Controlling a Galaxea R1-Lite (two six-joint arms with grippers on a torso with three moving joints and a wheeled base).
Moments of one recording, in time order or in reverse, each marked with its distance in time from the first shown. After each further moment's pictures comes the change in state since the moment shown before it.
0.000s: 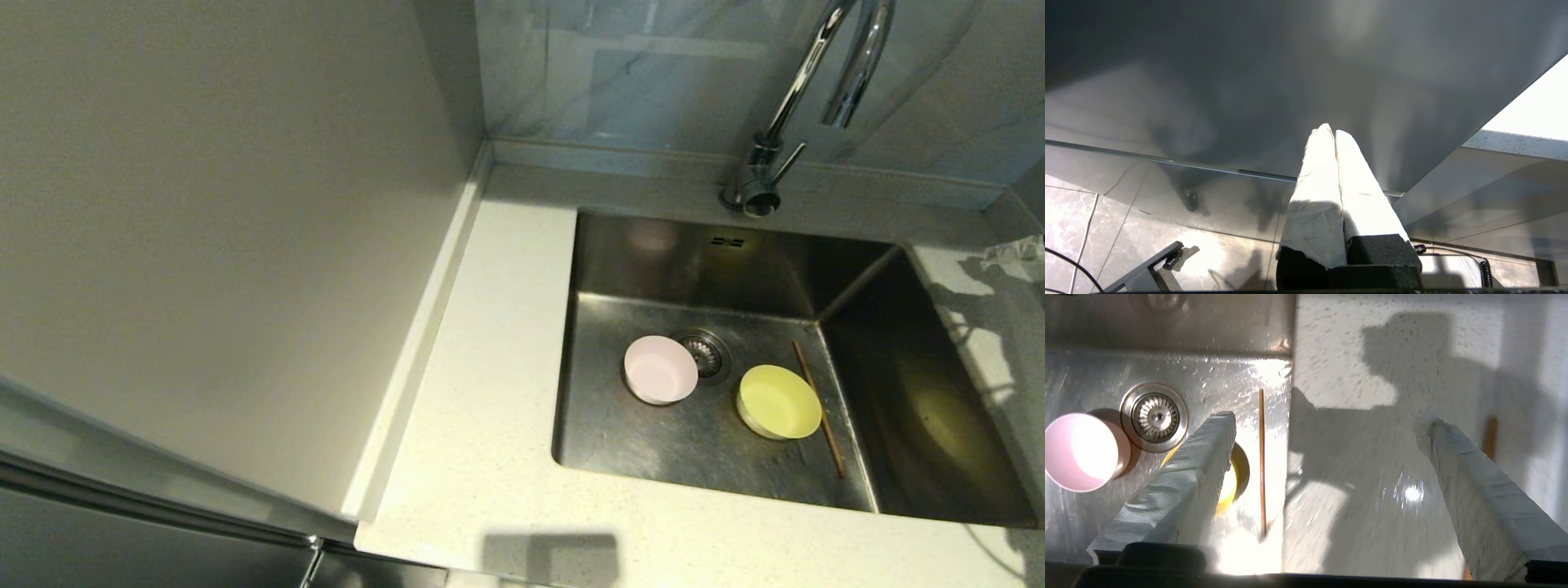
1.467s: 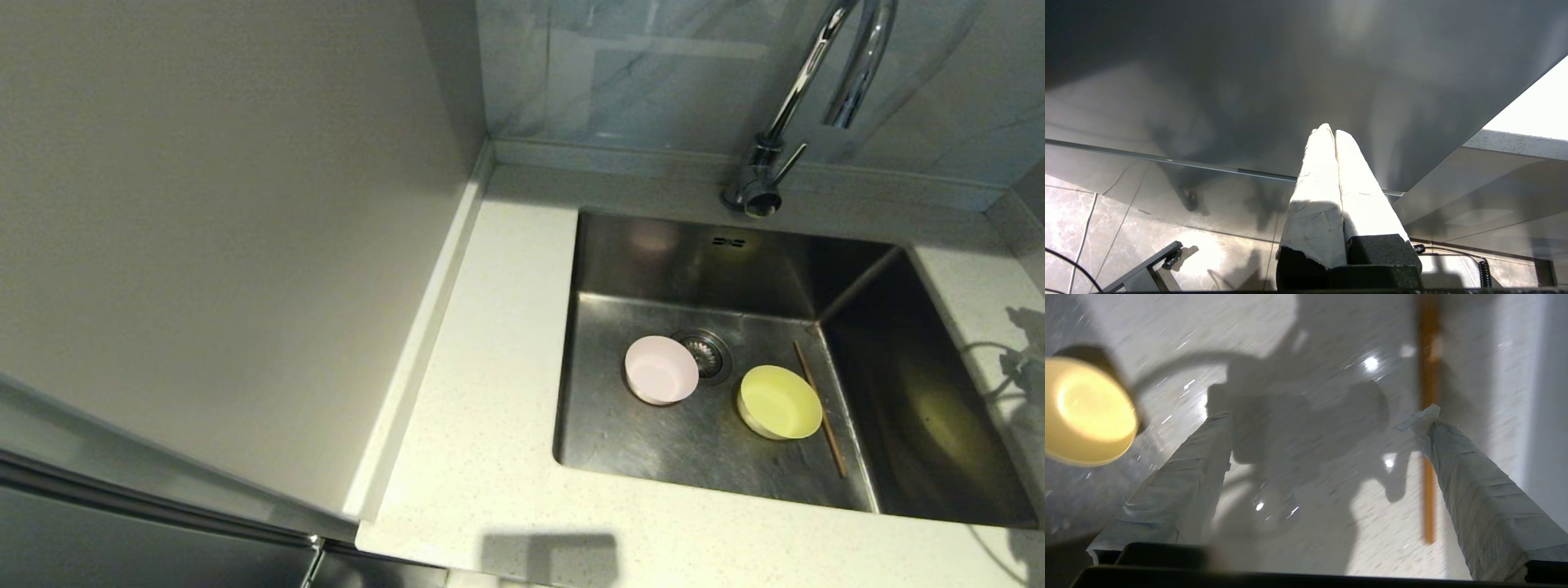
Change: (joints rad) left arm 0.000 0.000 0.000 0.000 0.000 0.000; right arm -0.052 -0.024 0.212 0.131 -0.342 0.058
